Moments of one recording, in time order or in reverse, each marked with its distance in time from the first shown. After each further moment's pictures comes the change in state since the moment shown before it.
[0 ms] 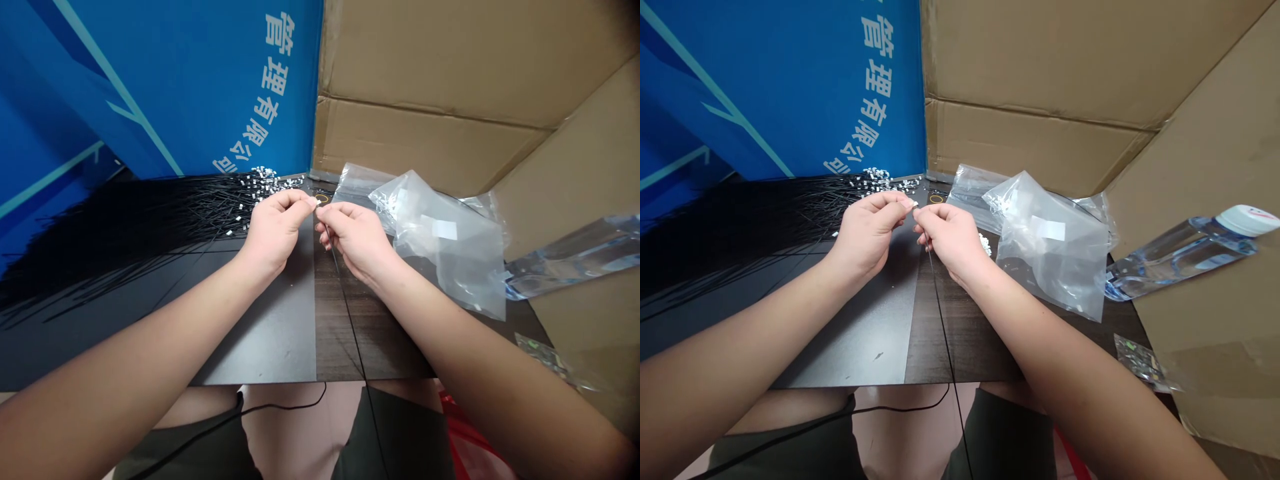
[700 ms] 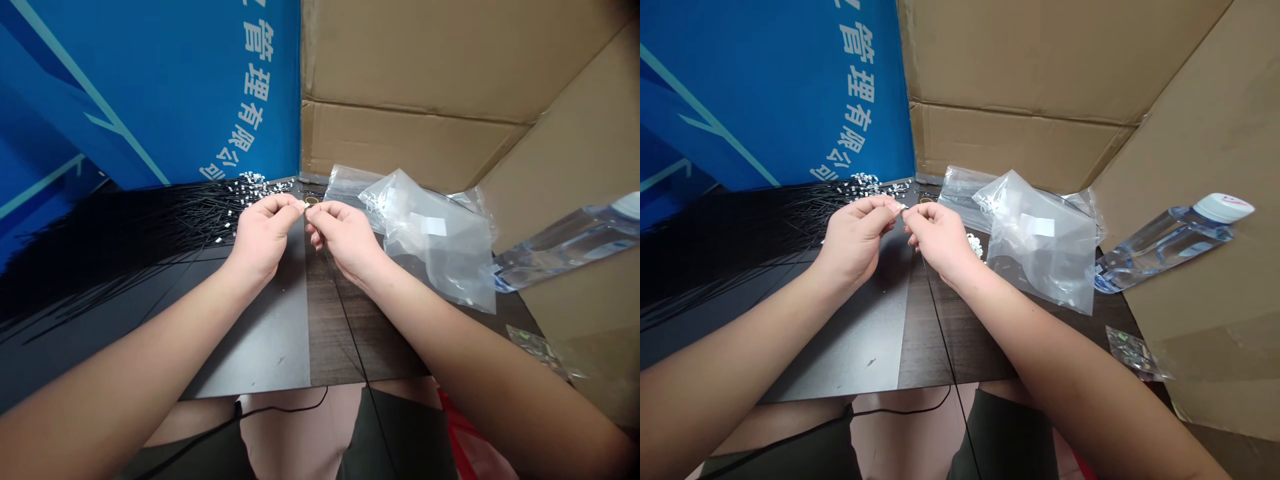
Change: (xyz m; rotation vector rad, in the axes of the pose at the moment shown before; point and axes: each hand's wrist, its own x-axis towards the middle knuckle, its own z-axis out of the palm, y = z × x) left_hand 0.000 -0.001 -0.001 -0.021 -0.007 -0.012; right_hand 0.002 0.000 0.002 -0.047 0.031 -0.060
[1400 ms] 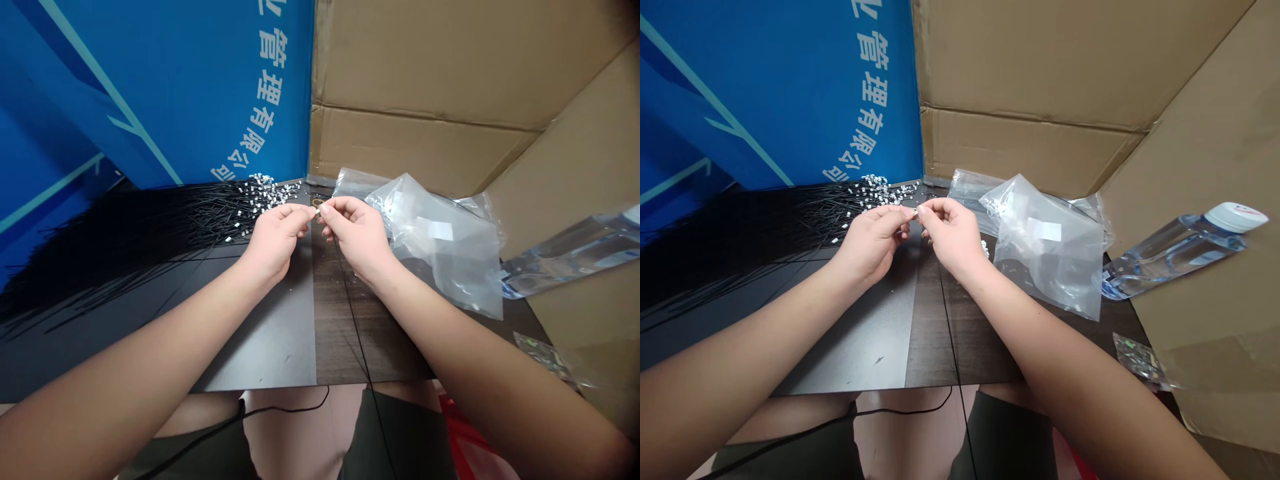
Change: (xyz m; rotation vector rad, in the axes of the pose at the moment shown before) left_hand -0.002 -0.003 0.002 -0.053 -0.034 -0.152; right_hand 0.006 0.004 -0.009 -0.107 0.031 -0.196
